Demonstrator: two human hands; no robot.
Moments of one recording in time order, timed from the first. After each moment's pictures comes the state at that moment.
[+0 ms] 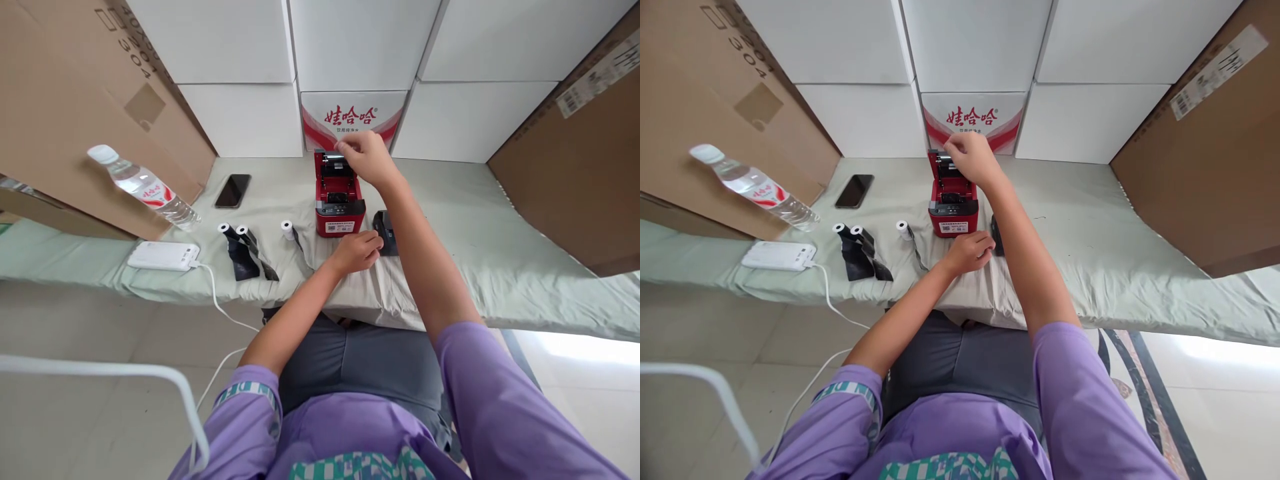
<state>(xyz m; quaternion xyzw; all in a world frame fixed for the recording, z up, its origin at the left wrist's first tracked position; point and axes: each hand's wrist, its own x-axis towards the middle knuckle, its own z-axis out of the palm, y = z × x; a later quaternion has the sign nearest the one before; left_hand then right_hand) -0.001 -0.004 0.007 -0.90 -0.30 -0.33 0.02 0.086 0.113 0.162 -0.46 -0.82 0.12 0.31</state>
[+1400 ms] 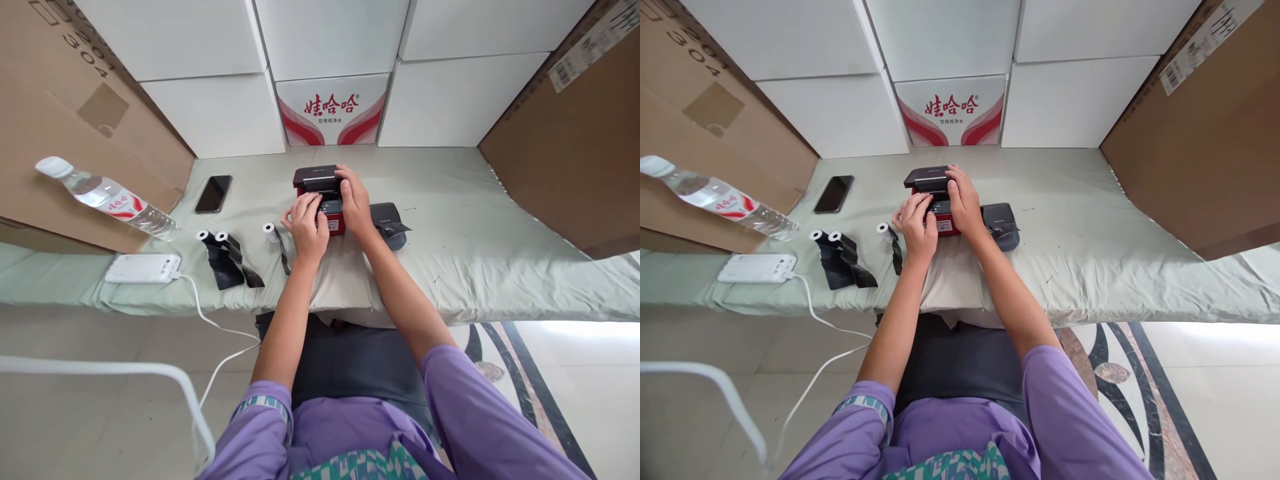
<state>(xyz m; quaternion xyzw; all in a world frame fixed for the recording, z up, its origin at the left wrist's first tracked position) -0.032 0.004 0.041 -0.65 -0.59 -0.48 0.01 0.096 0.057 0.064 -0.44 -0.67 0.23 0.55</state>
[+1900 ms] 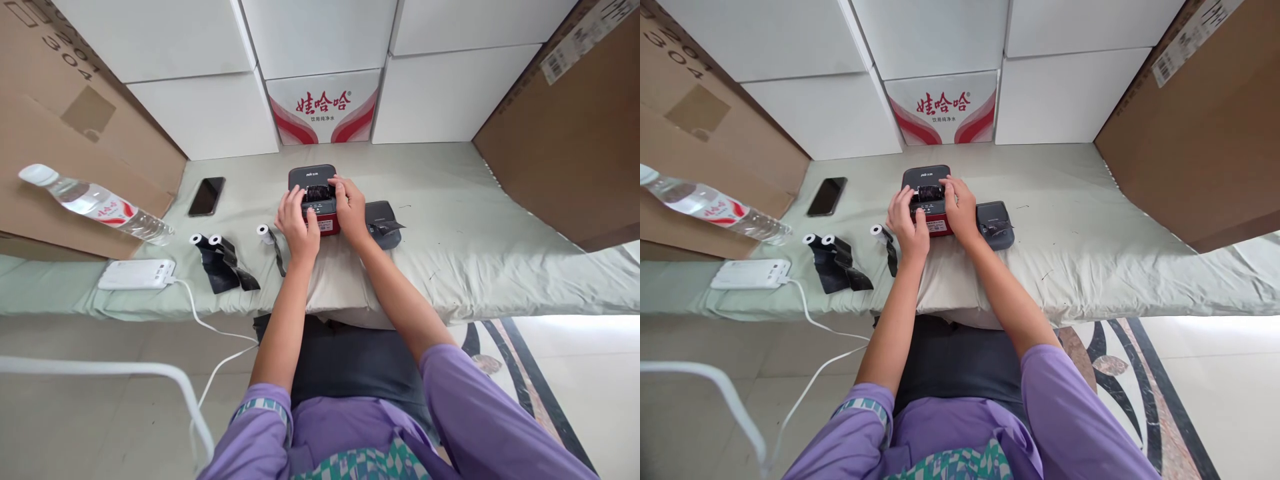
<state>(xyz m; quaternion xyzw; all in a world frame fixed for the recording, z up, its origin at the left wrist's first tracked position) -0.035 0.008 0.035 -0.62 -0.60 -0.51 0.03 0.092 0.058 0.049 -0.47 -0.63 0.24 0.57</state>
